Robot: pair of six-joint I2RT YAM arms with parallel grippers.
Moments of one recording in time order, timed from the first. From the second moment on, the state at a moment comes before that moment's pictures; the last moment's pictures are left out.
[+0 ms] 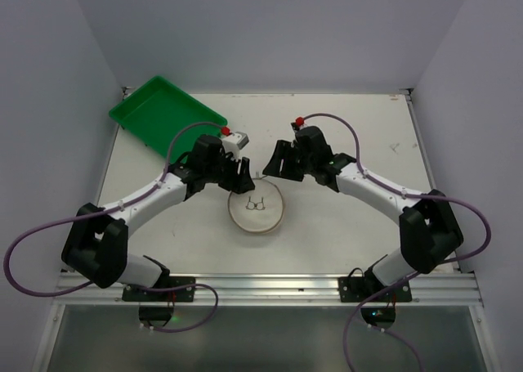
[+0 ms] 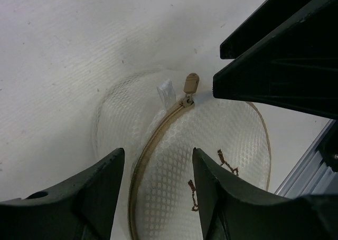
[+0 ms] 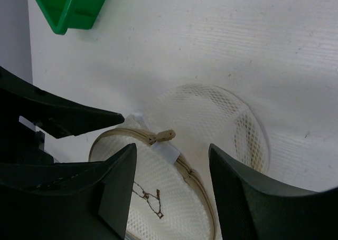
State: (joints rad) left arm -0.51 1.41 0.89 -0.20 0.38 -0.21; right arm 0.61 1.53 1.05 -0.21 -0.17 0.73
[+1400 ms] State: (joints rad) left arm -0.85 1.73 1.46 -0.57 -0.28 -0.27; right arm 0.54 1.35 0.60 0.16 -0.48 0.60
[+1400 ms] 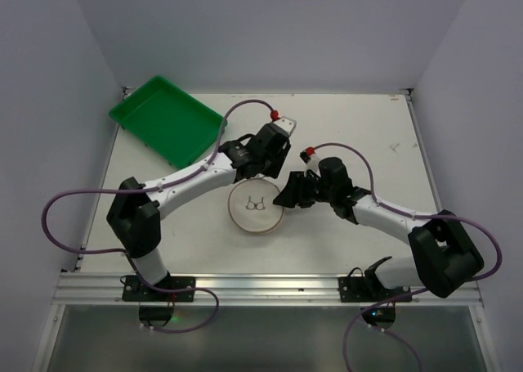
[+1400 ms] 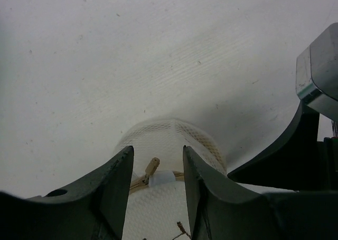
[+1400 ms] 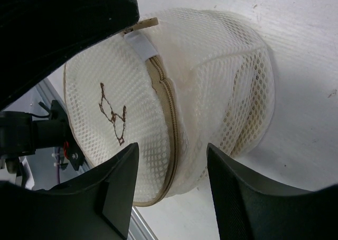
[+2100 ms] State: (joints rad) left arm -0.85 1.85 1.51 -0.68 -0.32 -0.27; right arm 0.54 1.35 0.58 0.17 -0.47 0.60
